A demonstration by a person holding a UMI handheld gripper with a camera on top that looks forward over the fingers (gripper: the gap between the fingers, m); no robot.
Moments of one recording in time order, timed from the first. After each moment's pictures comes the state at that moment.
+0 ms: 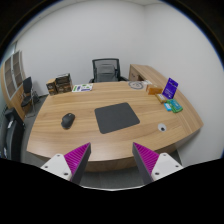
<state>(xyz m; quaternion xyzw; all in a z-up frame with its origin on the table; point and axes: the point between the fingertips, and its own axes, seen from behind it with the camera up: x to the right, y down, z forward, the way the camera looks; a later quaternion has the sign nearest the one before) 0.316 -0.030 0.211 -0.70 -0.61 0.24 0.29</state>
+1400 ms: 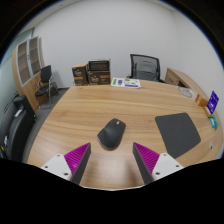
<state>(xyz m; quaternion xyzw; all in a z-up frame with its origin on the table) 0.121 -0.270 0.061 -0.62 -0.68 0.29 0.25</state>
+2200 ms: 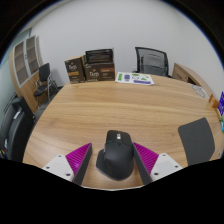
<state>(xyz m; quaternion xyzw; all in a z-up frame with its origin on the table) 0.011 -0.305 -0.008 -0.63 -0.69 0.29 0.22</state>
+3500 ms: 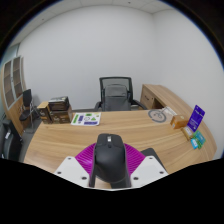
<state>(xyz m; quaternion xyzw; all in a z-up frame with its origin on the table) -0.012 -0.073 0.188 -0.65 -0.60 0.31 0.34</state>
